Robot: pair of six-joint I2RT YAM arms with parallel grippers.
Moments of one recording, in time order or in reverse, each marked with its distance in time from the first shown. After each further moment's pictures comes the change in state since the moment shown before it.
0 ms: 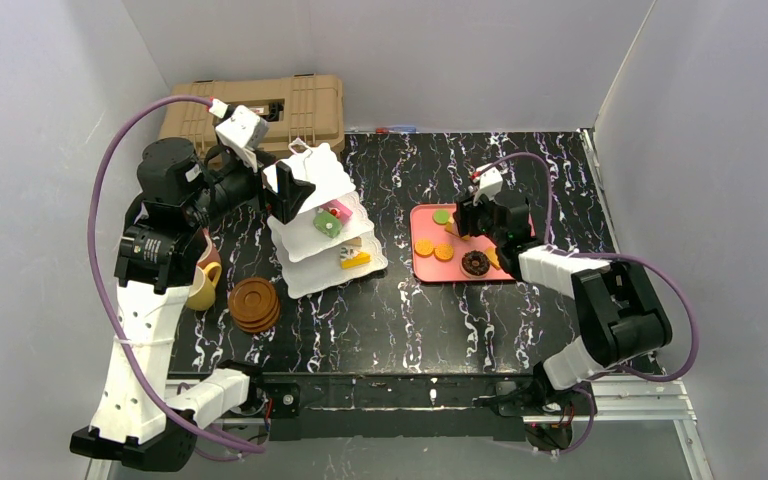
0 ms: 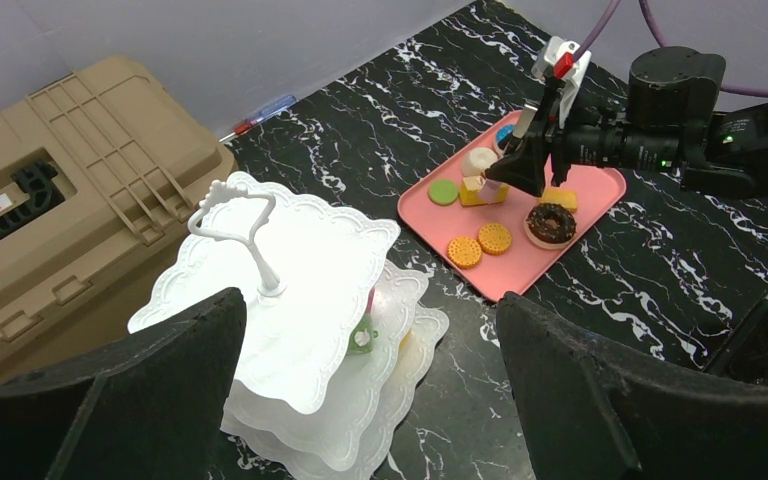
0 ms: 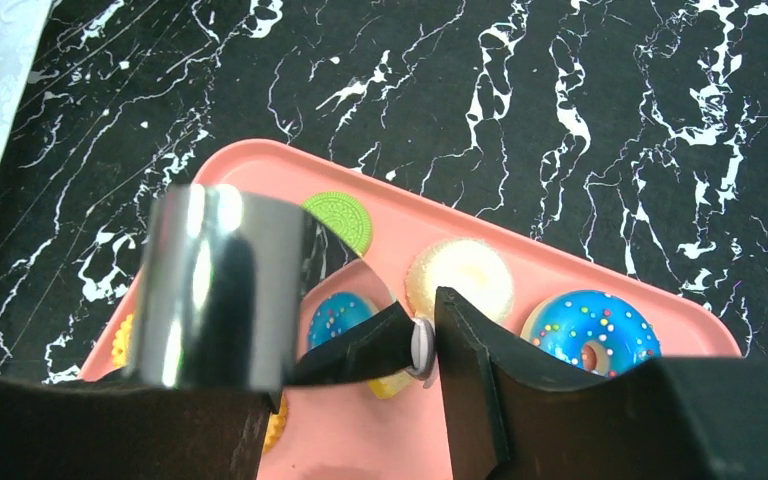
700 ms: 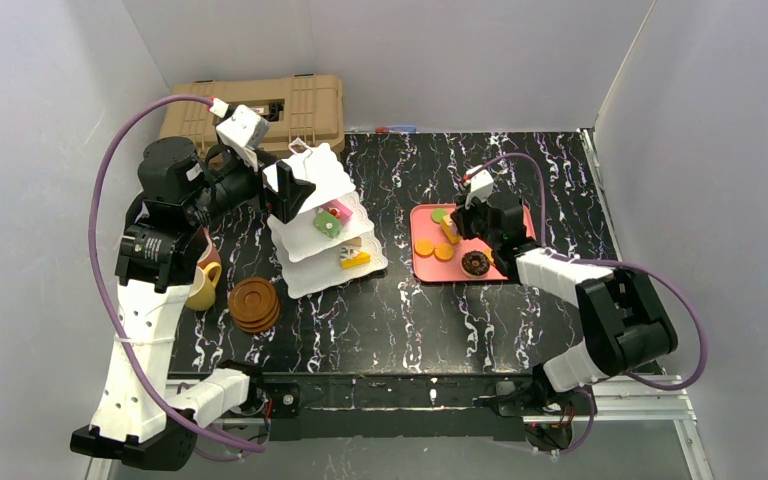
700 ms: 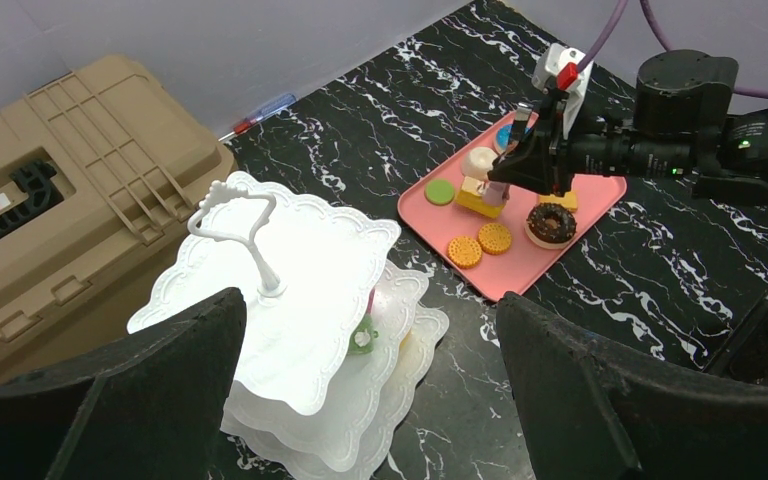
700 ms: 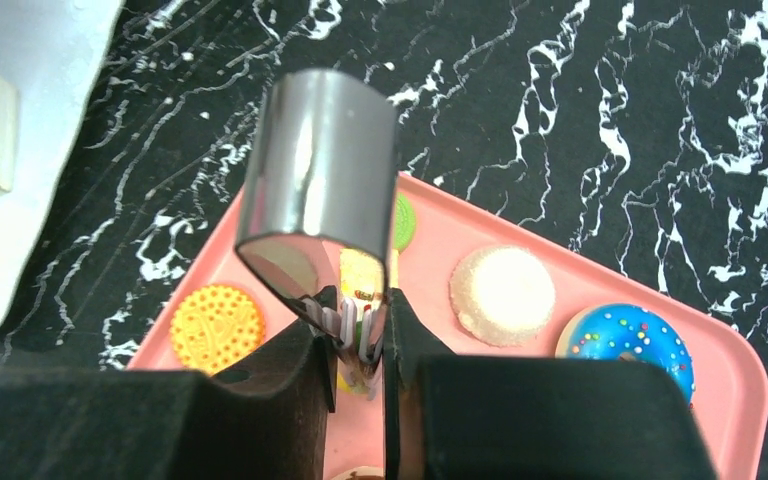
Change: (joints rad) left arm 0.000 0.005 0.000 0.001 0.000 0.000; right arm 0.052 -0.021 0.003 -0.029 -0.012 -0.026
